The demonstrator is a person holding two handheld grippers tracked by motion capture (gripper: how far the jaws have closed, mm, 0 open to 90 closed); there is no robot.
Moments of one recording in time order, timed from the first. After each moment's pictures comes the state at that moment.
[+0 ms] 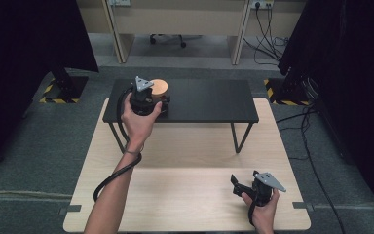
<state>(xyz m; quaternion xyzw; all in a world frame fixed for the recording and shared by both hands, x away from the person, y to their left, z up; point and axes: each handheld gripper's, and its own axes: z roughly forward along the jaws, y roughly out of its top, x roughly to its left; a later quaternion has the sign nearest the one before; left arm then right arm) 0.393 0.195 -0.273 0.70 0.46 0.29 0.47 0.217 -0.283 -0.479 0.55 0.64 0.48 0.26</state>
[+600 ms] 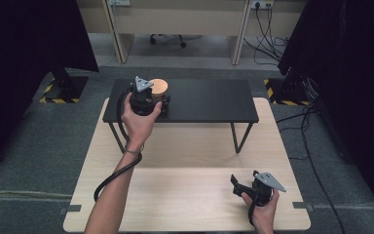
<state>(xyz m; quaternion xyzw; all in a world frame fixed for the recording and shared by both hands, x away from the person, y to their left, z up) 0.393 0.196 -0.275 0.69 0.46 0.29 0.47 0.217 -0.283 -0.480 0.55 0.64 0.48 0.26</state>
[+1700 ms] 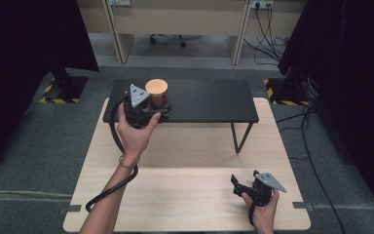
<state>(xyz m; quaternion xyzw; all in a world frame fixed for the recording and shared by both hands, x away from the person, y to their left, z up) 0.332 0.200 -0.279 0.67 0.42 0.34 0.50 0.216 -0.284 -0.481 0.55 0.63 0.48 0.26</state>
